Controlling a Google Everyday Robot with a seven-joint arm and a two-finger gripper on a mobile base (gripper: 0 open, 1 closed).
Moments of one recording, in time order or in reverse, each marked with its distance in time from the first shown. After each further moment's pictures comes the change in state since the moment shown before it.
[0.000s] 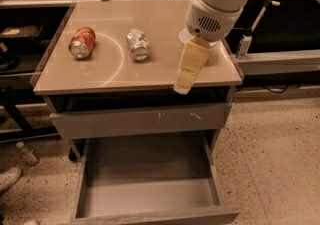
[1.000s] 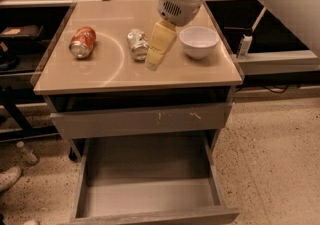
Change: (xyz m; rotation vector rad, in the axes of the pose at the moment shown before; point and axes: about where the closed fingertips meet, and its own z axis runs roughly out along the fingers) arm -0.061 -0.051 0.032 0.028 0.002 0.127
